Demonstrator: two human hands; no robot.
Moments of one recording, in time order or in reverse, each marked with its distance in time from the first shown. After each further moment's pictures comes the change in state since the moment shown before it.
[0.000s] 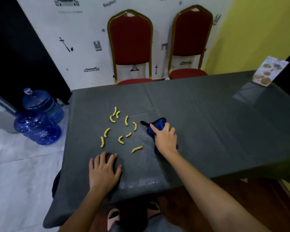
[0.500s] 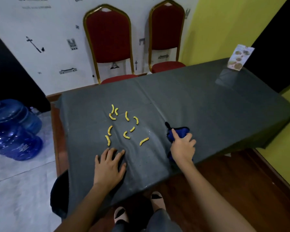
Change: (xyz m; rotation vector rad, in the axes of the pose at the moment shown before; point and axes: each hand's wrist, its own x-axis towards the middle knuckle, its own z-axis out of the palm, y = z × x) left_hand 0.019 -0.057 -0.012 -0.066 -0.069 0.344; right_hand -0.082 -0.011 0.002 0.055 0.028 0.534
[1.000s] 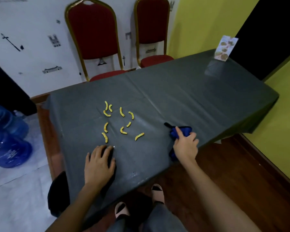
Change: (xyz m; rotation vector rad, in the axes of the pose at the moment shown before) left_hand 0.006 -0.026 -0.006 -0.113 0.144 0.057; right_hand -0.030 0.024 -0.012 0.102 0.074 0.162
